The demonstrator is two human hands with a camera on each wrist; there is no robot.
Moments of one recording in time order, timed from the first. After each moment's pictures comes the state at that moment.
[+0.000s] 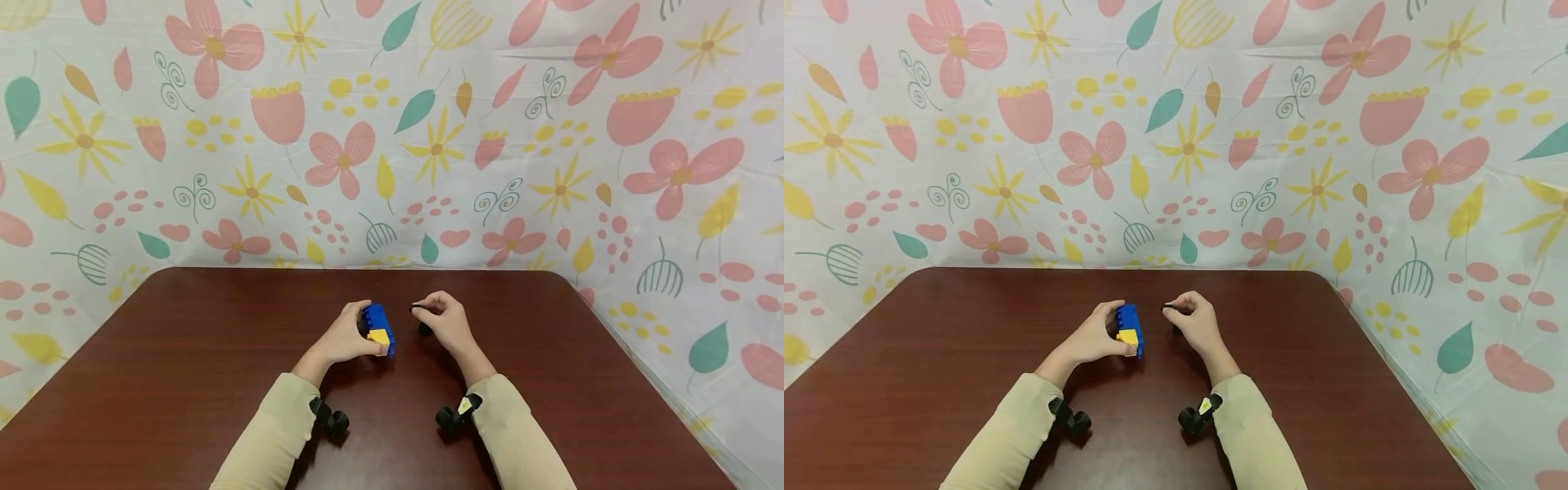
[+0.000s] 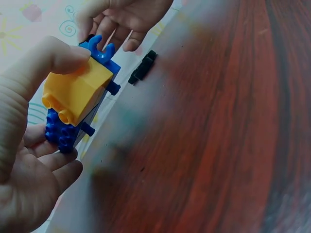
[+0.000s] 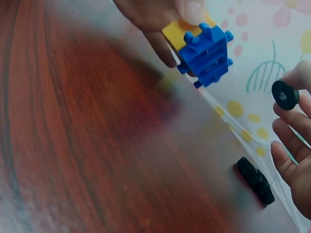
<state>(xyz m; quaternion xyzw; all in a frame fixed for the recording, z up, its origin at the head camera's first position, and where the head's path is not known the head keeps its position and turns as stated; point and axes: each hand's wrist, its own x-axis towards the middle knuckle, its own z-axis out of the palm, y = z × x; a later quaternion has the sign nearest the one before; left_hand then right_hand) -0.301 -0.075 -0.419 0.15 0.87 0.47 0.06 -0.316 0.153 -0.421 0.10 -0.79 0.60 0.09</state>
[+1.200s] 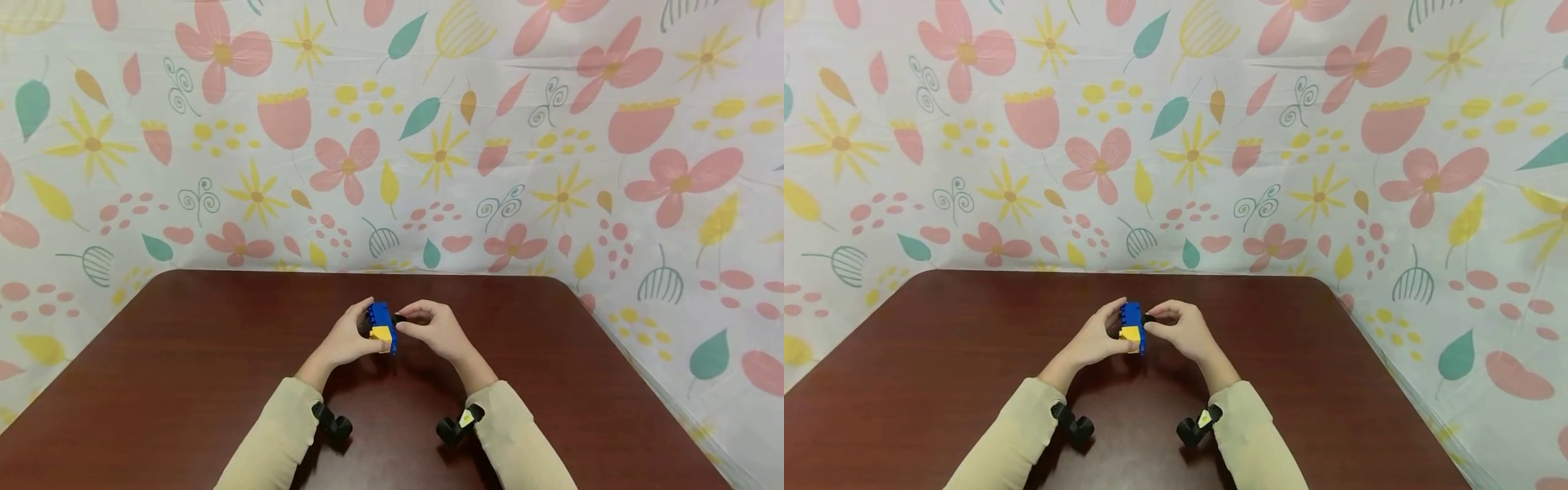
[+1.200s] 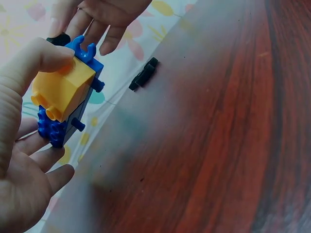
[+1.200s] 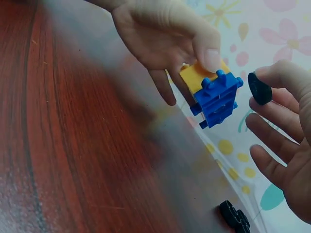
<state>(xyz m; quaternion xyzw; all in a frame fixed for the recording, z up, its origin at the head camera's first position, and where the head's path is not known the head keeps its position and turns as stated) -0.302 -0.079 -0.419 0.18 0.82 0.54 0.04 -0.278 0.130 -0.366 0.23 -0.81 0.54 0.03</state>
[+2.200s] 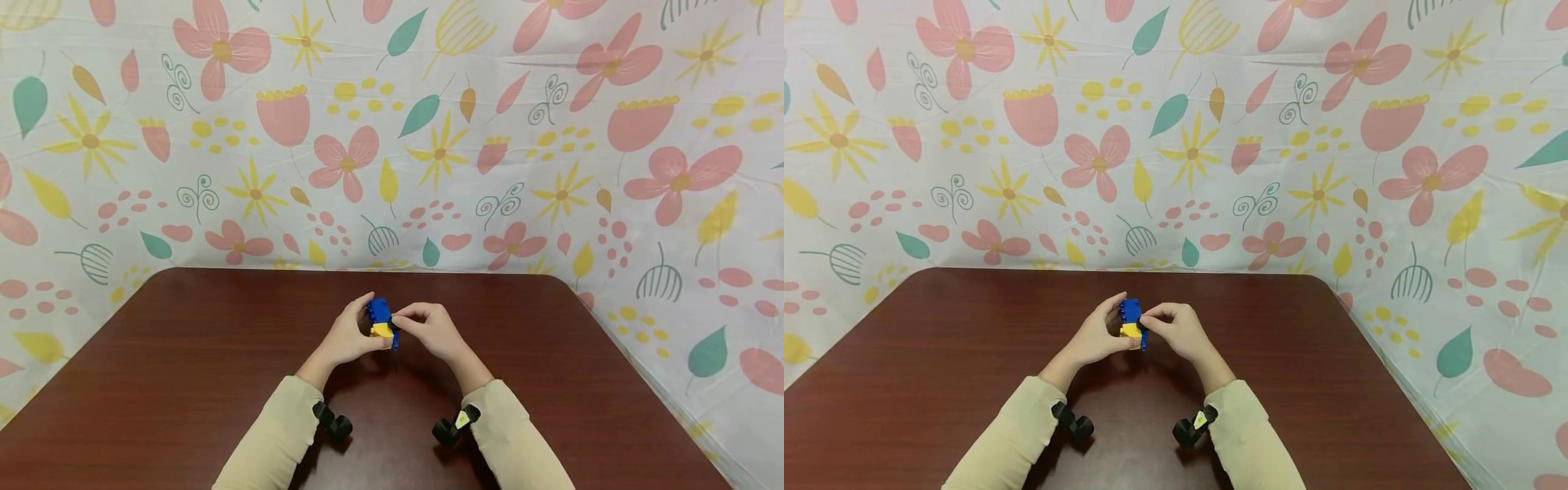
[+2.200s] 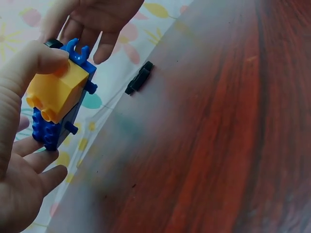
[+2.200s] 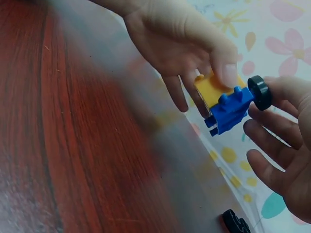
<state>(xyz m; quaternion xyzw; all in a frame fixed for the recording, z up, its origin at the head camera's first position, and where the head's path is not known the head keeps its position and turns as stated) -0.301 -0.075 -0.420 0.19 0.83 0.53 0.00 -0.276 0.122 -0.366 0.23 -0.81 0.54 0.02</state>
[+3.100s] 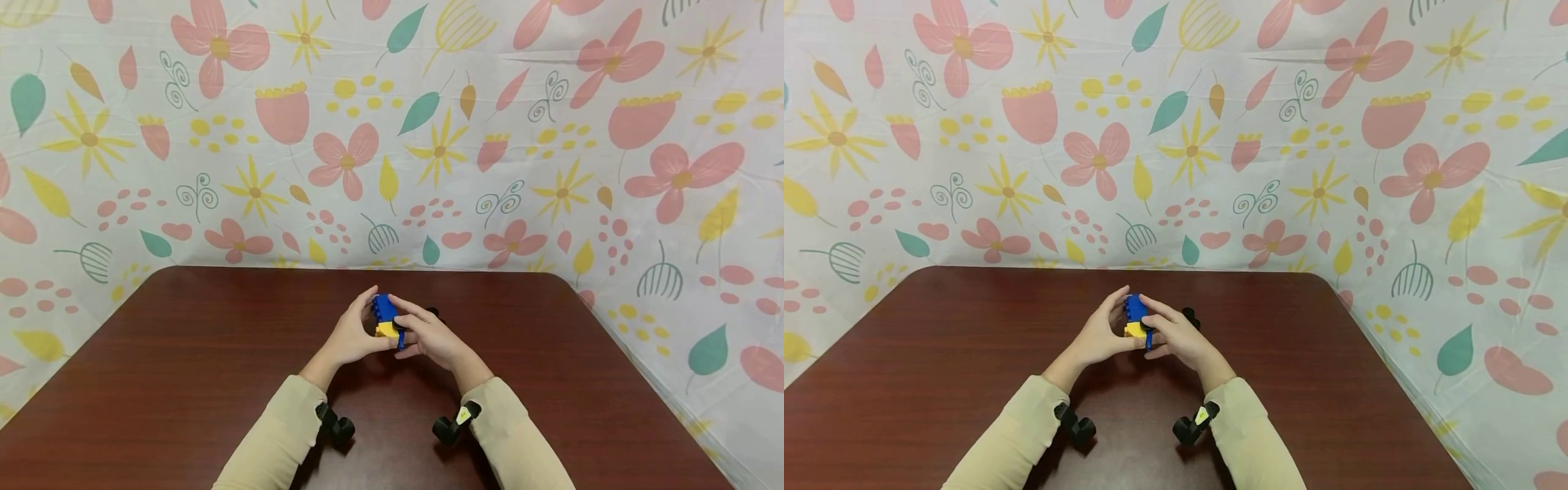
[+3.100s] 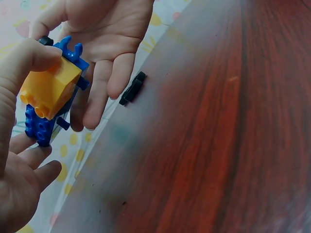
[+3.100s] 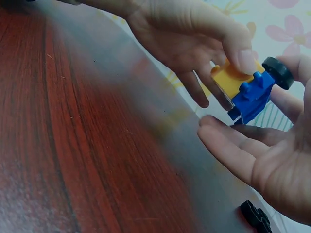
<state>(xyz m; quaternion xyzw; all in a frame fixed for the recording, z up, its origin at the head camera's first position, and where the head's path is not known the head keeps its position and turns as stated) -0.296 -0.067 -0.415 0.20 0.82 0.54 -0.01 -0.295 0.129 -0.398 0.16 -0.70 0.66 -0.22</state>
